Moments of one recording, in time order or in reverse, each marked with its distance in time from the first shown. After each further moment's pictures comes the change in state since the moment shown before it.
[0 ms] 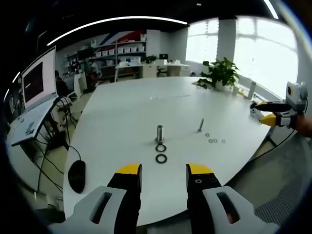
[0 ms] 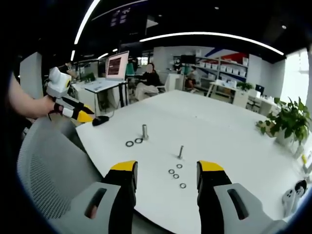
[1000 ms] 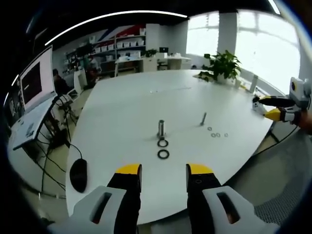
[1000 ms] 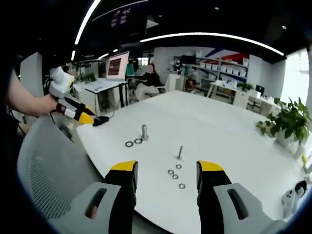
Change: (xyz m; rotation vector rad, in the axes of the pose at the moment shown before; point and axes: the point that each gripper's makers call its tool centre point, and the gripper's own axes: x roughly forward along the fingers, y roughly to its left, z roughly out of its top) left arm 0.013 0.003 -0.007 0.042 0.082 0.003; right arm -0.001 -0.003 0.001 0.004 -0.003 0.004
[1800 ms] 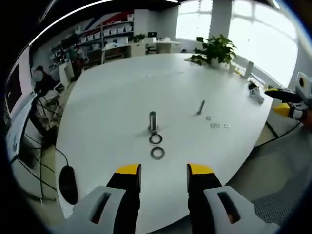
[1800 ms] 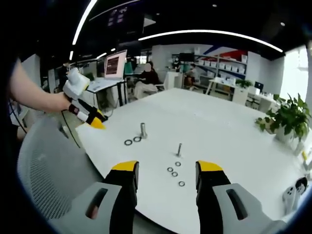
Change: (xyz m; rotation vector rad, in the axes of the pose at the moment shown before) left arm 0.061 -0.004 0.001 0.036 0.148 -0.095; right arm 0.001 -0.004 -0.003 0.019 0.015 -0.012
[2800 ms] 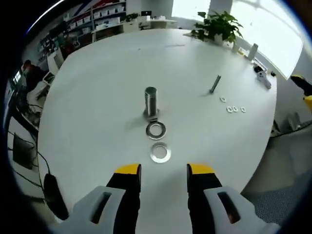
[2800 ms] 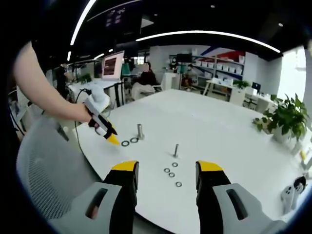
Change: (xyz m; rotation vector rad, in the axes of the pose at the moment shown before) left arm 0.078 0.016 -0.023 0.022 0.199 -0.035; right arm -0.003 -0.006 0.002 0.004 -0.013 -0.030
